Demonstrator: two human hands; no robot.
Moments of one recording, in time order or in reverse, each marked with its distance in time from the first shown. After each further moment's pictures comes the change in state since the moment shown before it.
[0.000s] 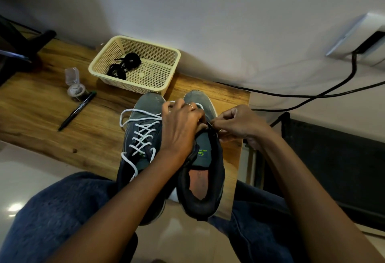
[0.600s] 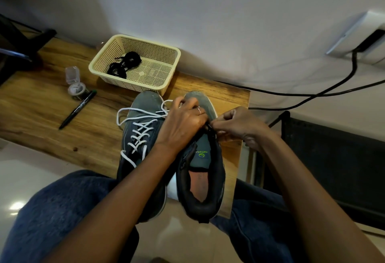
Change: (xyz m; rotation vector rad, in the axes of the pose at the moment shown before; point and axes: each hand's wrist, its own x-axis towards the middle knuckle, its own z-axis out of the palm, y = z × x) left_hand 0.008 -0.018 0.011 0.129 0.079 0.418; right_hand 0.005 0.007 0.003 0.056 -0.008 0.048
